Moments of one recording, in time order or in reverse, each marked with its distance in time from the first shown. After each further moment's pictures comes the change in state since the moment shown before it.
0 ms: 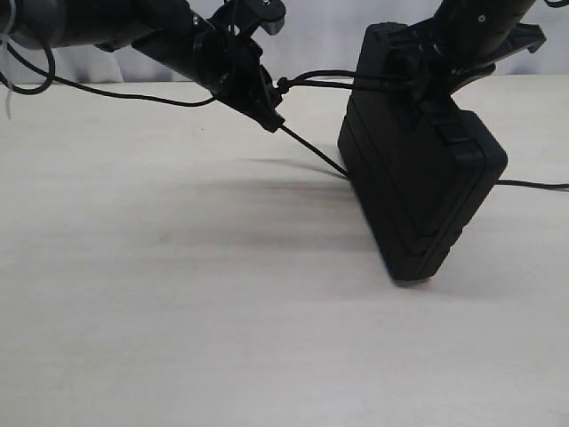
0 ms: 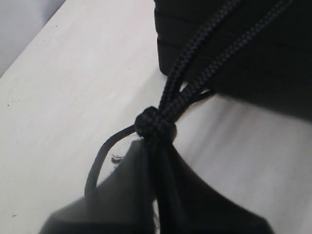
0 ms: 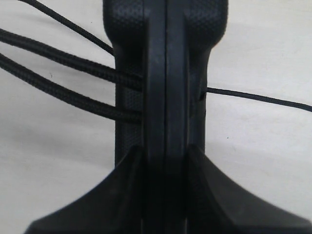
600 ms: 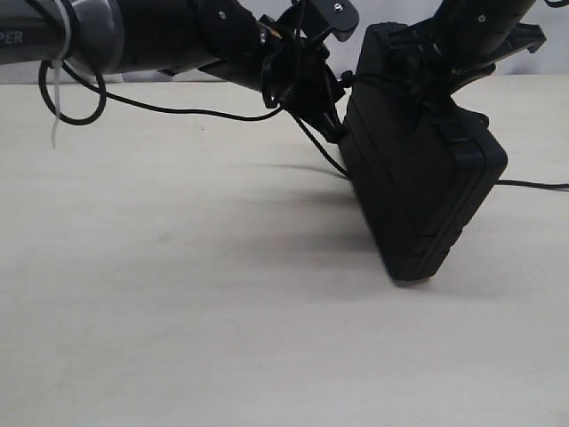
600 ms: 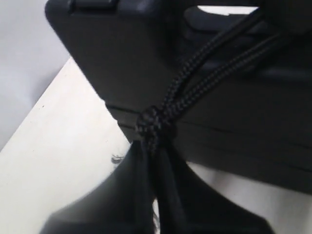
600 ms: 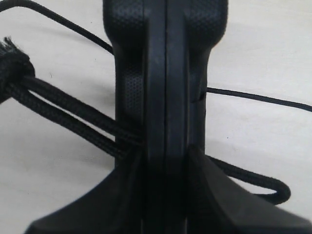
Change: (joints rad) left arm -0.169 0.000 0.000 -0.007 -0.201 0.037; right arm 0.000 0.000 0.000 0.000 0.000 0.000
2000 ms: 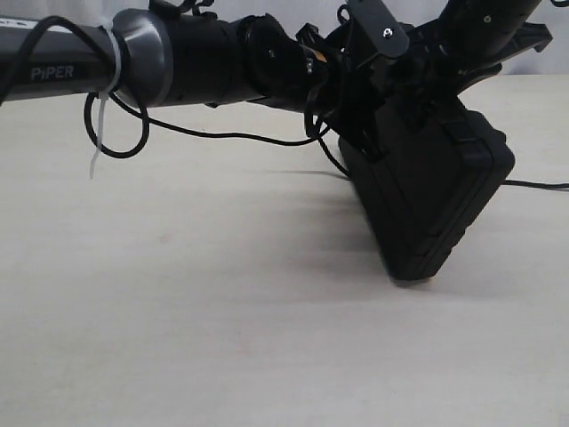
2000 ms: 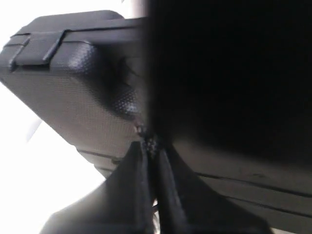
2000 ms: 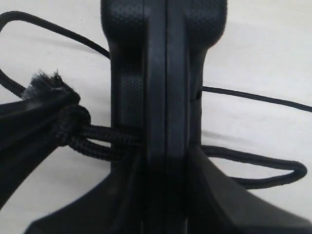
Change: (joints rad) left arm -0.102 0.035 0.000 -0.002 -0.143 0.034; right arm -0.008 0.002 0.000 -0.009 0.006 -0.008
